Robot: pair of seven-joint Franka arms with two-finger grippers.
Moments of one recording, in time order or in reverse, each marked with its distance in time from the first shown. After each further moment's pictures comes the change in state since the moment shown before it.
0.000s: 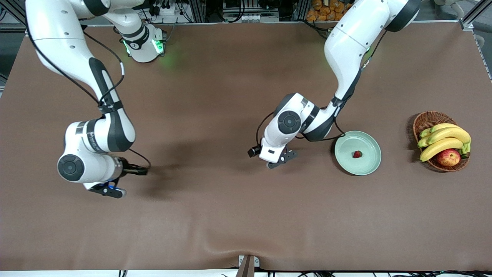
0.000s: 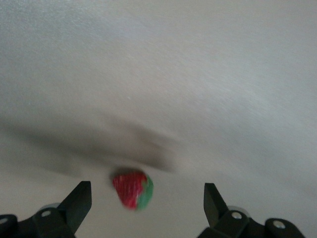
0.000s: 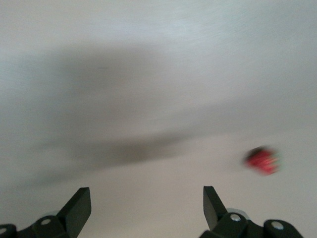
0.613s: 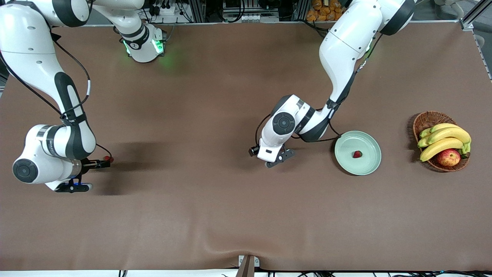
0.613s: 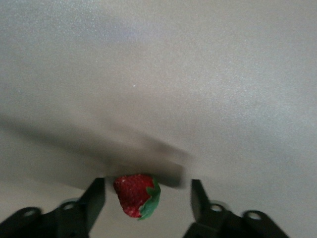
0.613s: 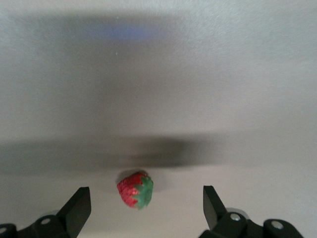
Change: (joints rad) left arm -0.030 0.018 0.009 0.001 0.030 0.001 -0.032; right arm -0.205 0.065 0.003 -0.033 -0.025 0.046 -0.310
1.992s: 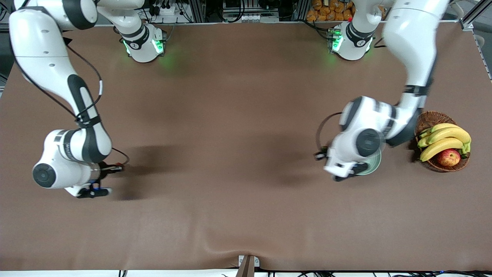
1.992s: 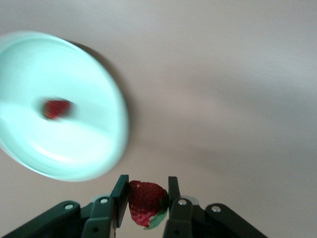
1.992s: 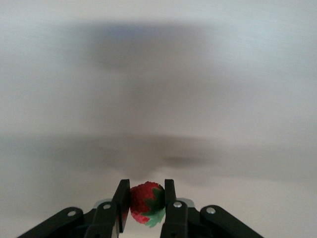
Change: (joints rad) left arm 0.394 -0.282 0.023 -0.110 0.080 -0.450 0.486; right arm 0.138 0.004 0.039 0.075 0.264 -0.022 -0.028
